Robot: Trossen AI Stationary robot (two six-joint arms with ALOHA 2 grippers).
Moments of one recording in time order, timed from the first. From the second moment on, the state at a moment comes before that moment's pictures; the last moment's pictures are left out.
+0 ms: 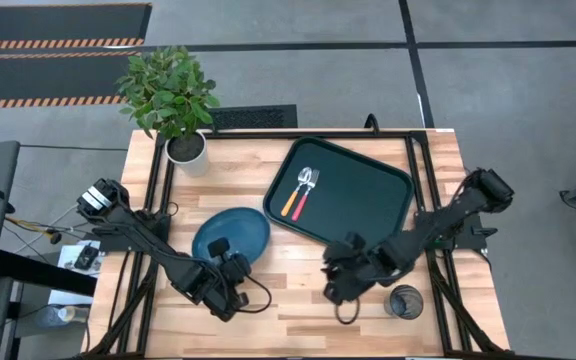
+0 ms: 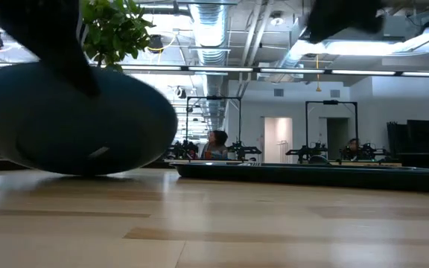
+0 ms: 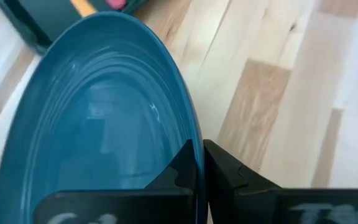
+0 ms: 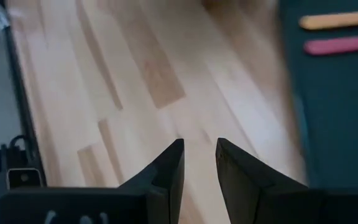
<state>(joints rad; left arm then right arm) -0.66 1.67 1.14 -0.80 -0.61 -0.95 0.55 1.61 1.29 -0.68 0.42 0.95</state>
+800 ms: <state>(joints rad) -0.49 1.67 1.35 -0.77 -0.81 -0.45 0.71 1.28 1.29 -1.49 0.89 1.41</state>
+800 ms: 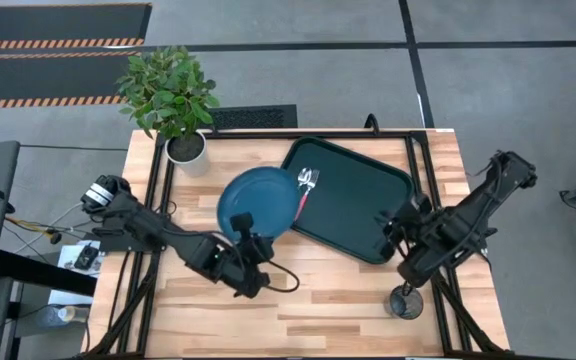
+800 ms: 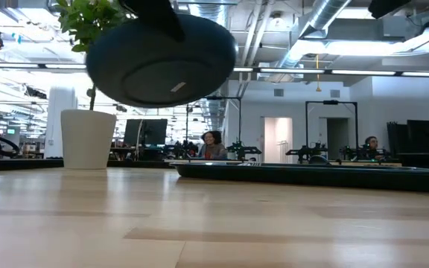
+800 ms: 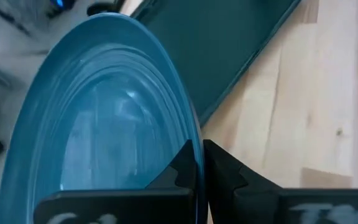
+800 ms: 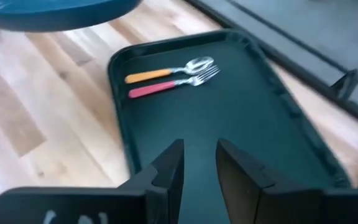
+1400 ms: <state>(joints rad) -0.45 1.67 1.35 -0.40 -0.72 0.25 0.75 1.41 1.29 -1.49 0.88 1.61</state>
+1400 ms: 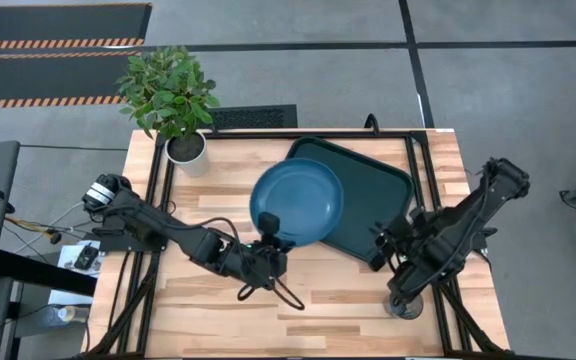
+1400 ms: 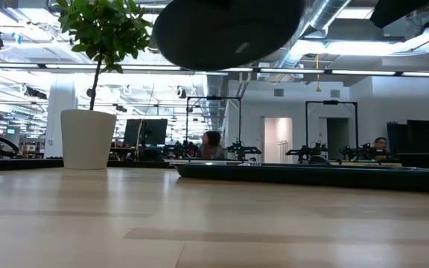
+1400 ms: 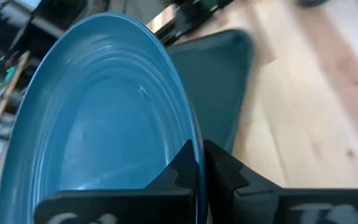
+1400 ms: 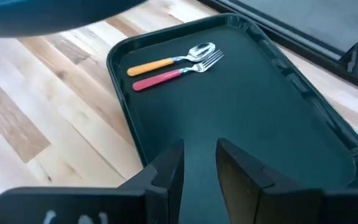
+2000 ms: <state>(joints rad) -0.42 1.67 1.35 -0.48 -0.60 0.49 0.56 1.16 1.28 -1.48 0.86 1.54</state>
